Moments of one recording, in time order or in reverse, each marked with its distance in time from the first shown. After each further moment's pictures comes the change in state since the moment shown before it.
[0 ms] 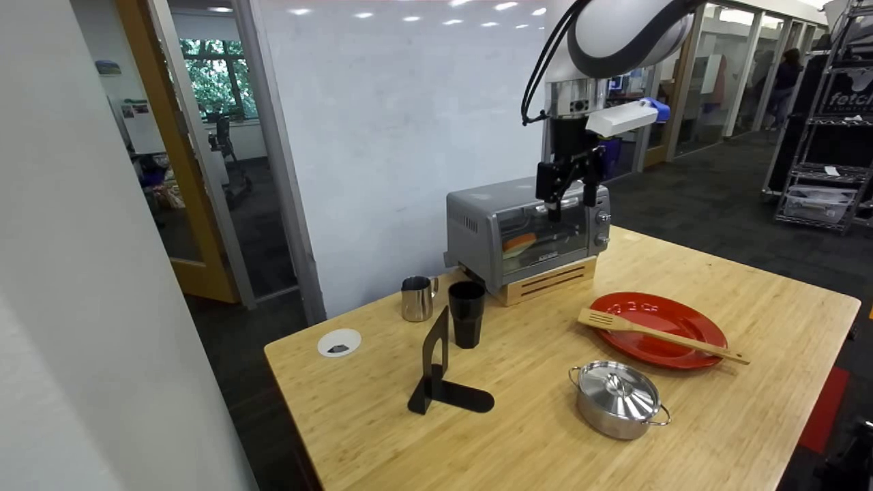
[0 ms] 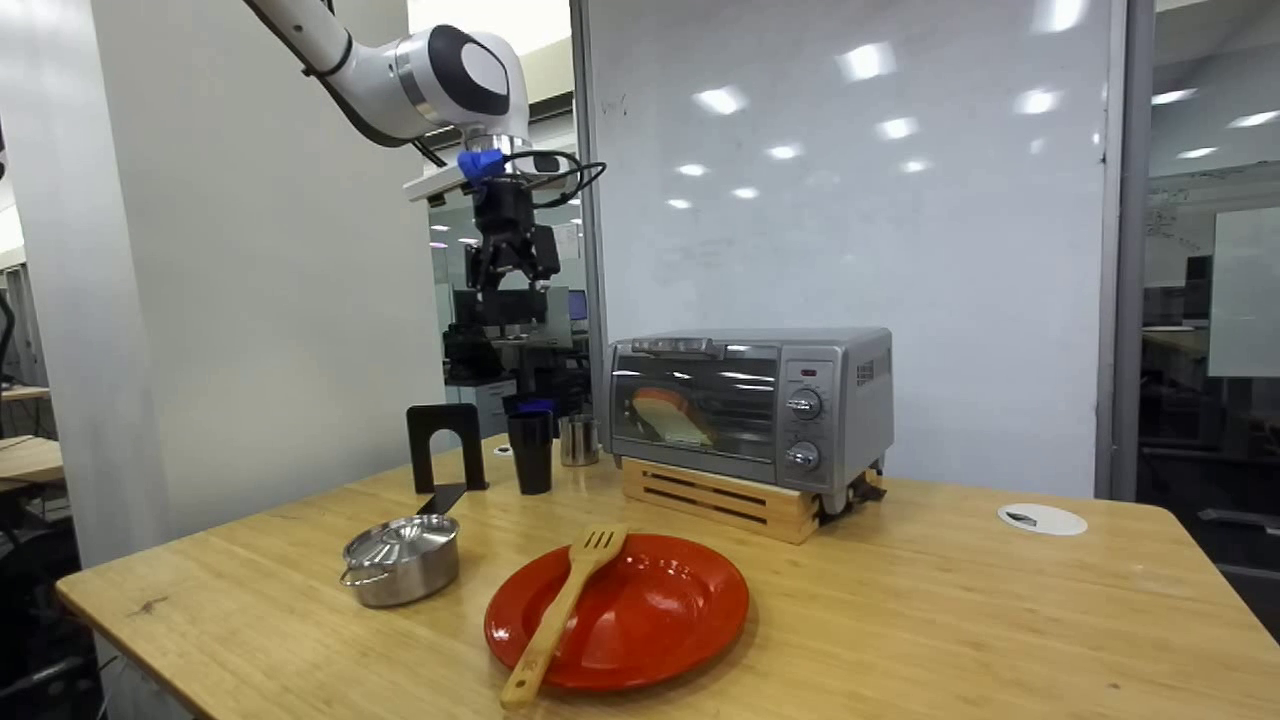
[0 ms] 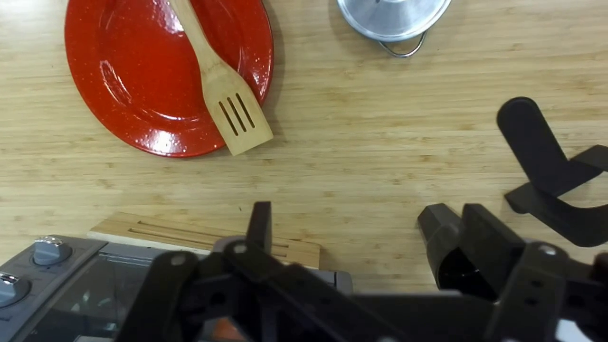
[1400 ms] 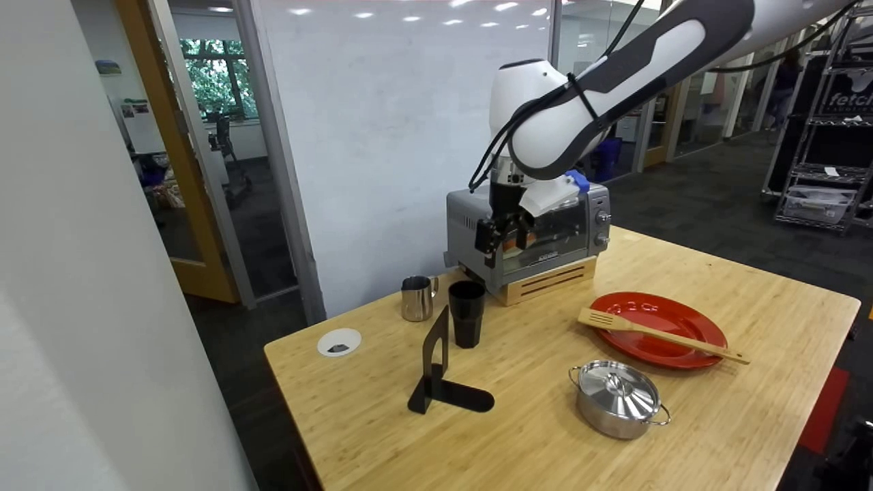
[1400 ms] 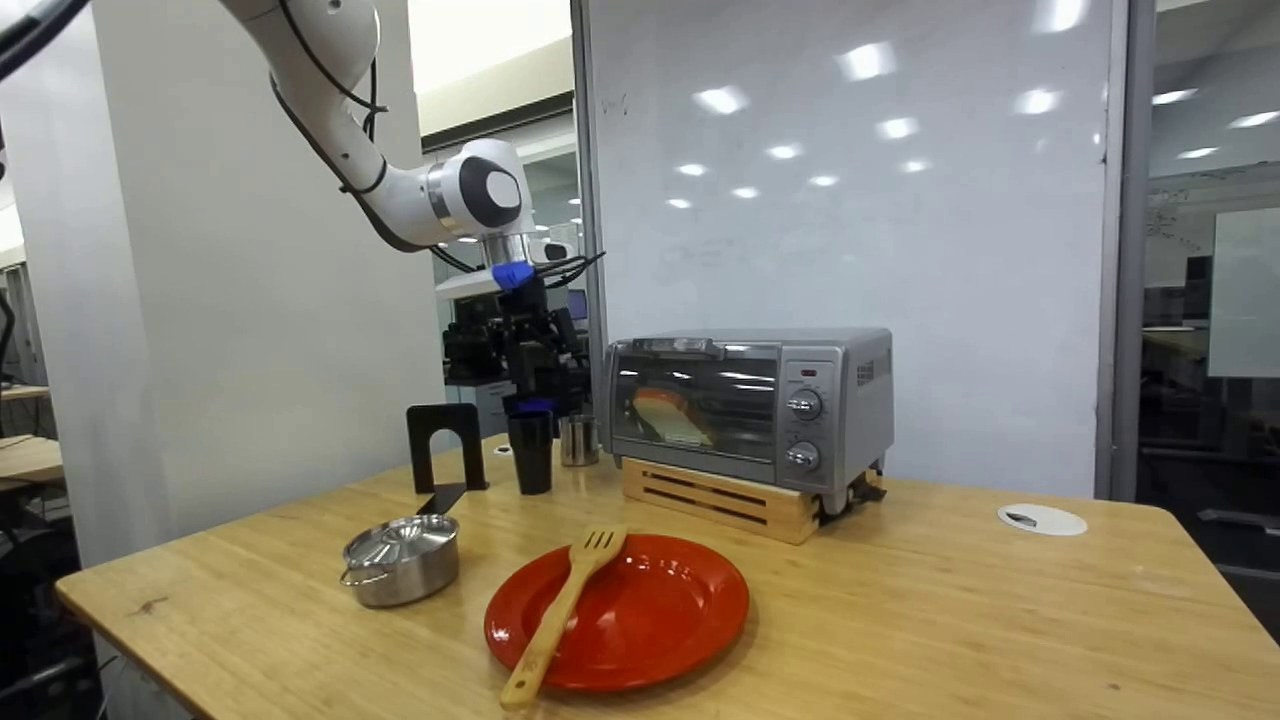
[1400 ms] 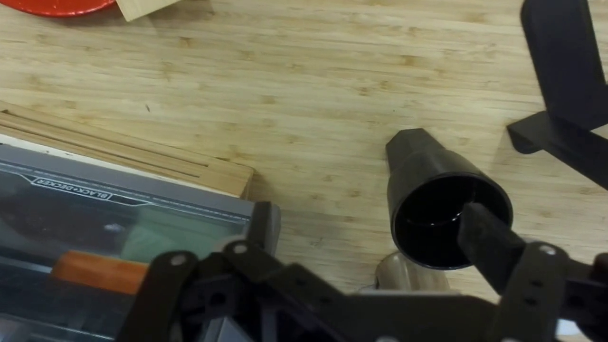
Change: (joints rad) arm 0.071 0.321 -0.002 0.183 -0.050 0.295 -0.005
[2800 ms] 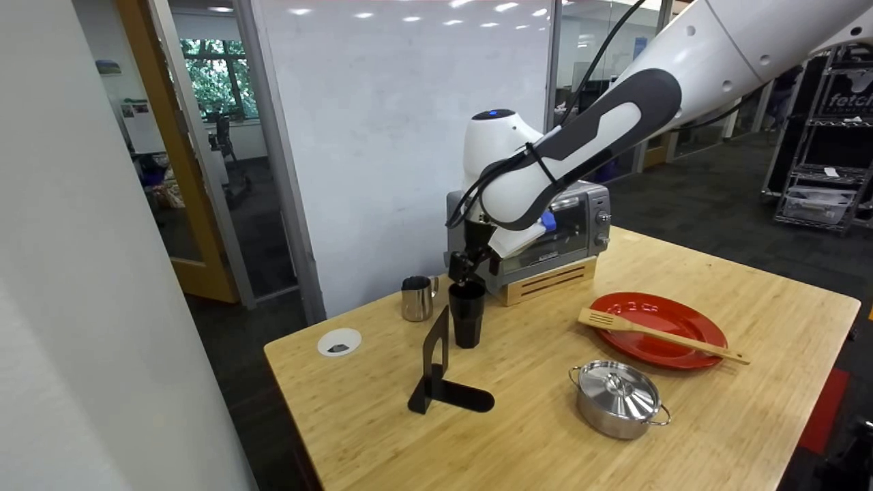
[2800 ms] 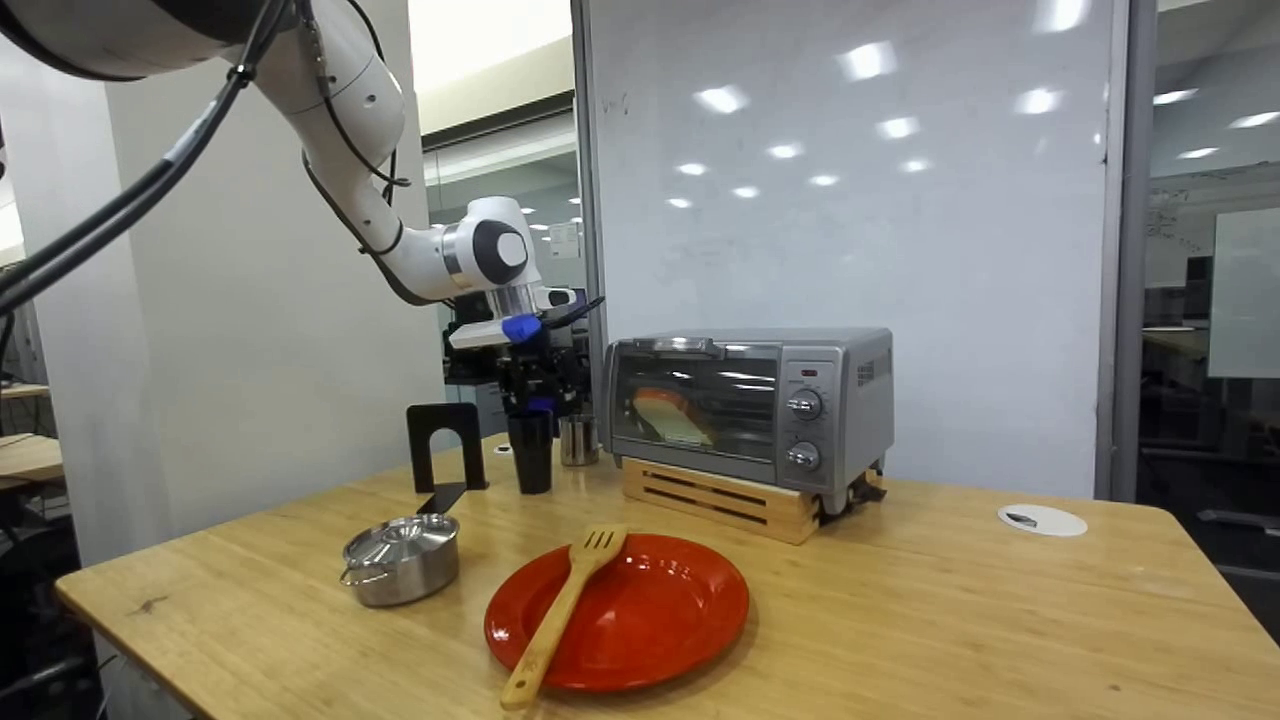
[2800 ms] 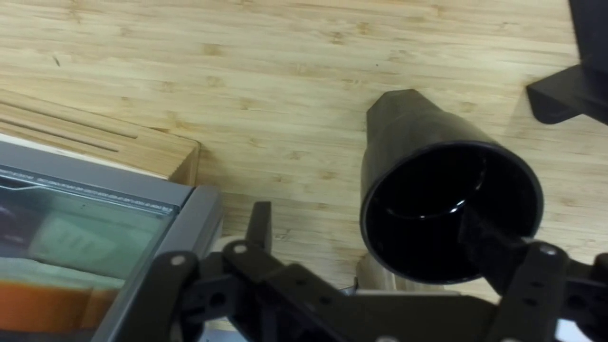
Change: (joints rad) arm 0.046 0.221 -0.020 0.183 0.000 0.085 0.031
